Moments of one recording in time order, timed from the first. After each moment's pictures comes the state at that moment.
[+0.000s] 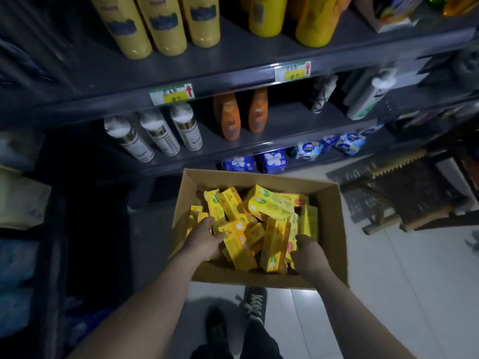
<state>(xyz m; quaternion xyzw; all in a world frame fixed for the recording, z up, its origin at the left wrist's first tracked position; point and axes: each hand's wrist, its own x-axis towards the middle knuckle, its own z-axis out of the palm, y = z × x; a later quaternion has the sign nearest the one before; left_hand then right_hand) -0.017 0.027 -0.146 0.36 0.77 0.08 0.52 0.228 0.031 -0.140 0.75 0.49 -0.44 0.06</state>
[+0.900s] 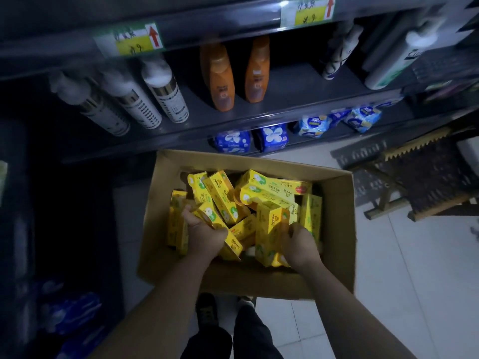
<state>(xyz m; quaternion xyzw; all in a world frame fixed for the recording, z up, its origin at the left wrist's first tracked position) 0.034 0.041 -0.205 0.19 0.83 0.20 0.49 0.225 0.061 -0.204 0.74 0.48 -0.46 0.03</state>
